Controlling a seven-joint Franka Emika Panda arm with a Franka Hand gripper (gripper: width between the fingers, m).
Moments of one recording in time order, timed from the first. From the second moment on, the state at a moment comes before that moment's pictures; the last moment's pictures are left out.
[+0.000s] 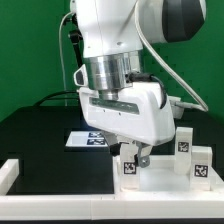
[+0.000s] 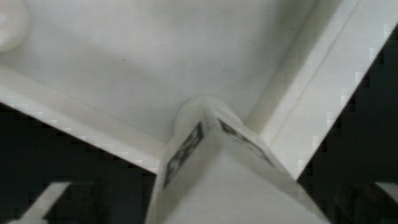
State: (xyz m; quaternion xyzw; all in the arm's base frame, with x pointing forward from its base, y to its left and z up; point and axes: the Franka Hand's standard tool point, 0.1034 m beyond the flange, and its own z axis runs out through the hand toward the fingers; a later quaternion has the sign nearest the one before) arm 0.624 0.001 0.075 -0.89 0.45 0.01 0.07
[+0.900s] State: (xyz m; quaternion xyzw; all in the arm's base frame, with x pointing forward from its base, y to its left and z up) arm 0.625 -0.001 0.066 -0.97 0.22 -0.04 0.06
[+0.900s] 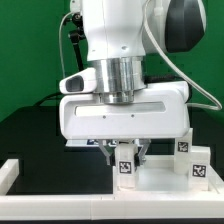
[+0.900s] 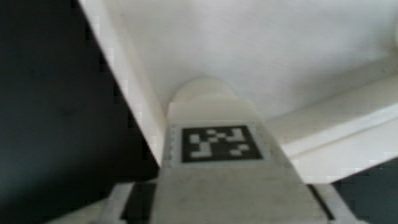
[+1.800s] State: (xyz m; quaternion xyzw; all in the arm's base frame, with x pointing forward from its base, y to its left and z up) arm 0.630 0.009 0.066 -0.65 0.75 0.04 0.08
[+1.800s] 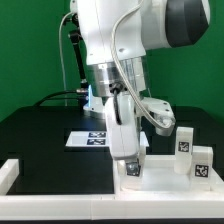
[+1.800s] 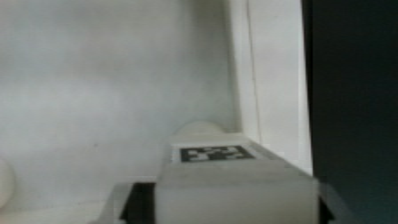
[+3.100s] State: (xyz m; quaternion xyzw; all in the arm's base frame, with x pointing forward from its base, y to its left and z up) arm 0.633 0.011 0.068 -0.98 0.19 -0.03 0.04
